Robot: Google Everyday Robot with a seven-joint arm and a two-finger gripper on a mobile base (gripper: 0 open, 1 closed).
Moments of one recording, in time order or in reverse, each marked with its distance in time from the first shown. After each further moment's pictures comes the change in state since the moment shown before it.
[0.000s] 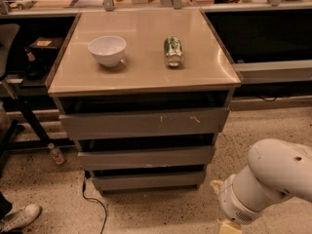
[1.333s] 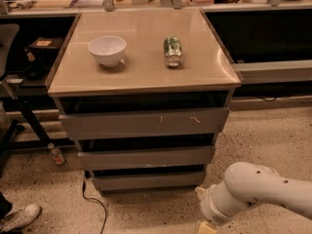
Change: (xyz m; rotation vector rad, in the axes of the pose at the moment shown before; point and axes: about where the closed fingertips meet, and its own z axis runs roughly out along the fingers) arm 0.003 -0.043 0.114 0.008 -0.086 0.019
